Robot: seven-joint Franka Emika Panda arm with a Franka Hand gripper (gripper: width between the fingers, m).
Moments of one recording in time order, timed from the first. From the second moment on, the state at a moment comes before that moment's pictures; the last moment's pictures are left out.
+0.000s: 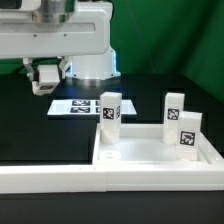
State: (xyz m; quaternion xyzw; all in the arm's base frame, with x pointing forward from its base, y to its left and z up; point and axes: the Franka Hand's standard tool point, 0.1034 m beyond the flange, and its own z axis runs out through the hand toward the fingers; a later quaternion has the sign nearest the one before) arm 0.551 -0.114 0.120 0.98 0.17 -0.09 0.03
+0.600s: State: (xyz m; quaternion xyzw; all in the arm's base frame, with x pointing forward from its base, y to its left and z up) arm 0.668 -0.043 0.171 1.00 -0.01 0.08 -0.03
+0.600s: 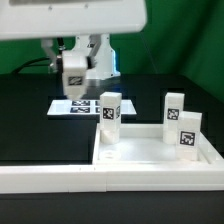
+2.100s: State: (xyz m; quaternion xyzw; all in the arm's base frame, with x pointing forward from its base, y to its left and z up) arm 0.675 0.014 0.136 0.97 -0.09 0.23 -0.03
